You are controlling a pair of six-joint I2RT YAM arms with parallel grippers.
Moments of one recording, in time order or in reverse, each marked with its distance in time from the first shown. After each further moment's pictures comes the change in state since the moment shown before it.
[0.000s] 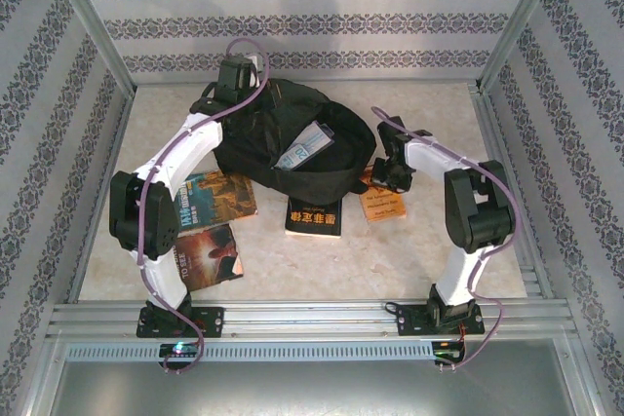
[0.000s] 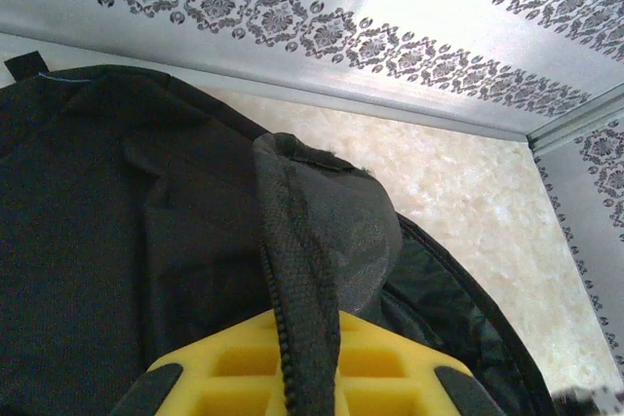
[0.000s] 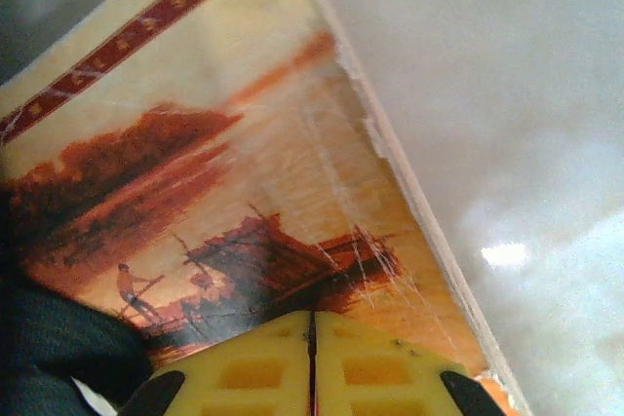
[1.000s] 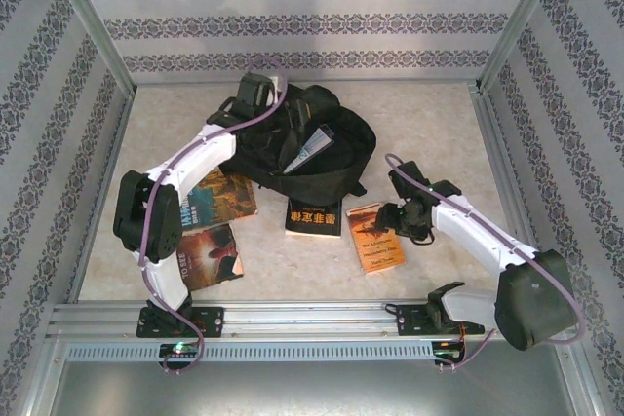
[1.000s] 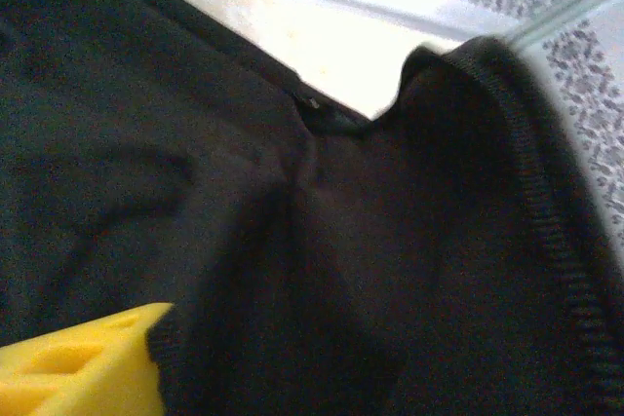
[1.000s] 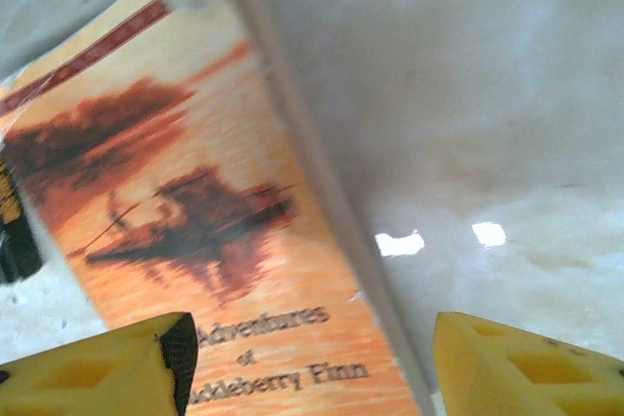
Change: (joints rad) left arm -0.116 -0.021 -0.134 0.033 0.079 -0.039; right arm 0.106 -0.577 -0.418 -0.114 -0.012 0.002
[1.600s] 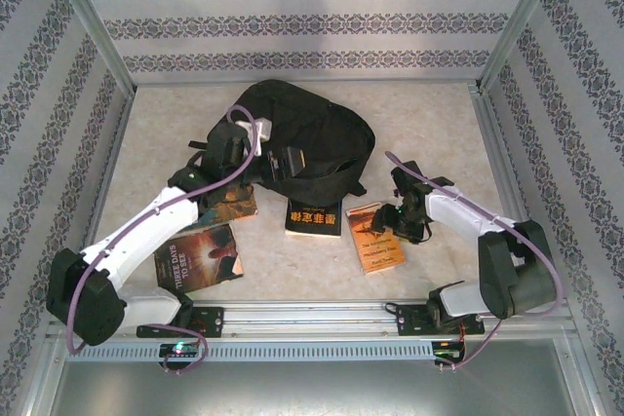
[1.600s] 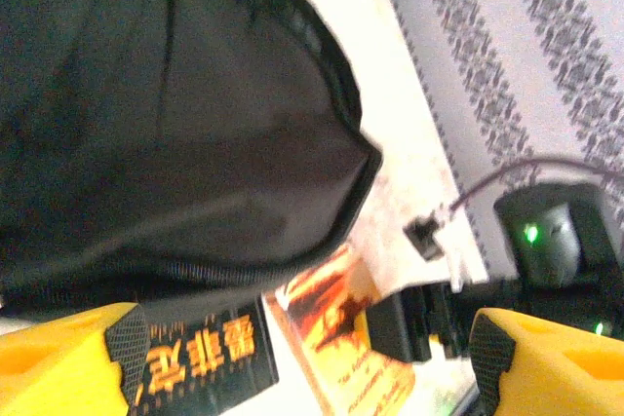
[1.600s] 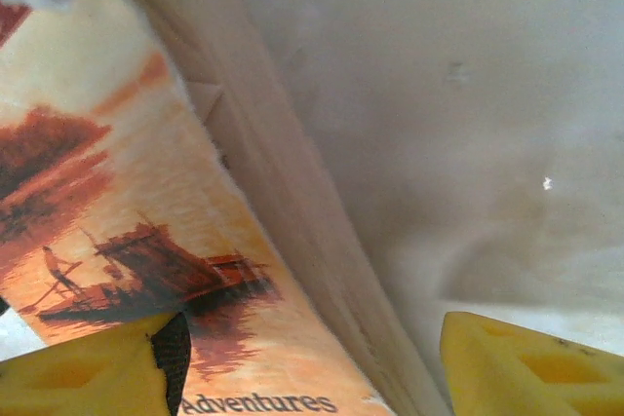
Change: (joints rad) left arm -0.105 -0.549 -0.525 0.041 0.120 -0.118; right arm -0.060 0.171 -0.028 0.104 -0.178 -0.029
